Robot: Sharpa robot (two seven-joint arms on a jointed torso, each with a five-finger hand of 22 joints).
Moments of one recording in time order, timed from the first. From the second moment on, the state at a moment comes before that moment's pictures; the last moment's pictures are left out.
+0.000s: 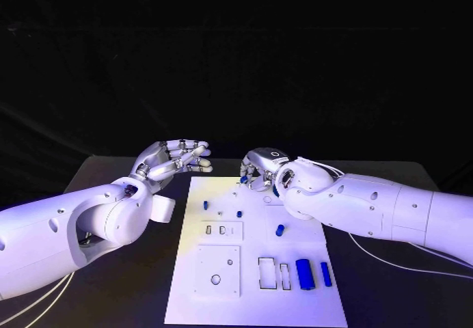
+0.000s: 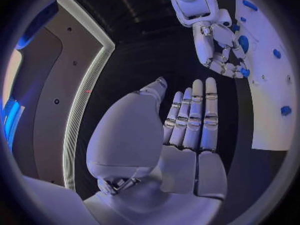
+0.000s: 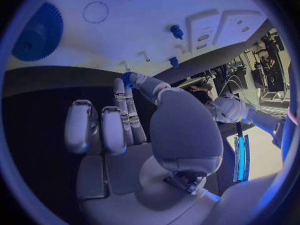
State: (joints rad) left arm 1.23 -0.94 -0.04 1.66 -0.05 -0.31 0.46; left_hand 1.48 -0.13 0.30 0.24 0.05 0.83 0.21 0.28 0.18 1.02 0.17 0.13 0.07 1.02 0.11 0.41 0.28 0.17 0.96 0.21 0.41 0.15; right arm 1.32 -0.48 -0.19 1.24 -1.50 -0.42 -0.19; right_hand 1.24 -0.17 0.62 -0.06 0.19 1.09 0.13 0.26 0.30 1.26 0.06 0.13 0.11 1.47 -0.01 1.39 1.16 0.09 1.36 0.10 1.37 1.21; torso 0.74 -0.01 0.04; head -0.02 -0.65
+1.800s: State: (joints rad) left arm 1.26 -0.94 -0.04 1.66 -0.04 -0.31 0.46; left_hand 1.48 -0.13 0.30 0.24 0.05 0.83 0.21 0.28 0.18 1.02 0.17 0.13 0.07 1.02 0.11 0.41 0.28 0.17 0.96 0.21 0.41 0.15; right arm 1.31 -0.48 -0.19 1.21 -1.48 -0.40 -0.18; right_hand 1.37 -0.20 0.22 0.06 0.14 0.82 0.16 0.12 0.29 1.09 0.09 0.17 0.07 1.47 0.01 1.32 1.00 0.09 1.28 0.11 1.26 1.07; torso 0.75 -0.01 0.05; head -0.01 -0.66
